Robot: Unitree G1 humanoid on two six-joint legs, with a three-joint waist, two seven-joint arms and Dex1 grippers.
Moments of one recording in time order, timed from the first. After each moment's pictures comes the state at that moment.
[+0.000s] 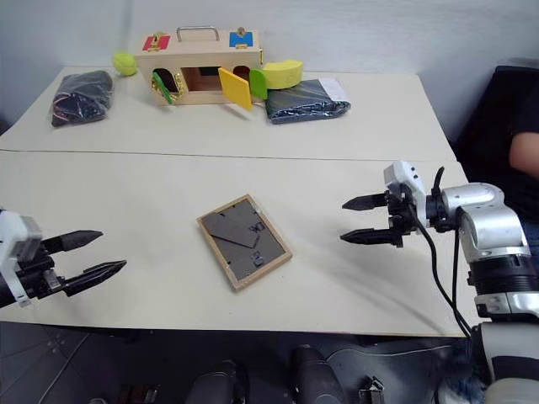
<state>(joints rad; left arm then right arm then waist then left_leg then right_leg) 0.21 0.90 0.67 -0.34 -0.64 0.62 -0.95 -0.71 -0.81 0.06 0.37 0.41 0.44 1.53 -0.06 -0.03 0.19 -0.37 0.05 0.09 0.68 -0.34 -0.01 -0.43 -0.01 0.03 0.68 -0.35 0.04</state>
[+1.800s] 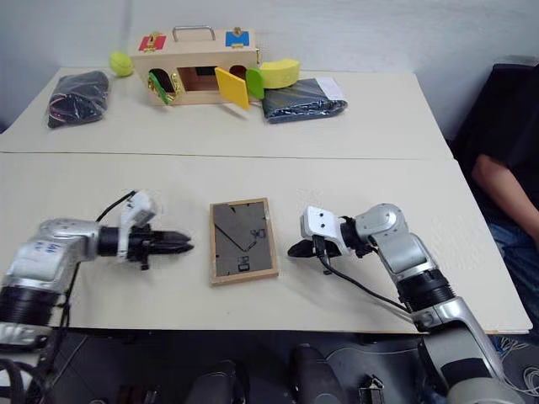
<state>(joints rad) -0.45 0.87 0.01 0.09 -0.49 1.01 -1.17 -0.68 -0.57 0.31 0.25 0.05 0.13 1.34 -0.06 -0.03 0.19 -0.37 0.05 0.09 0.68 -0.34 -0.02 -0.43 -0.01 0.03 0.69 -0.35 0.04</state>
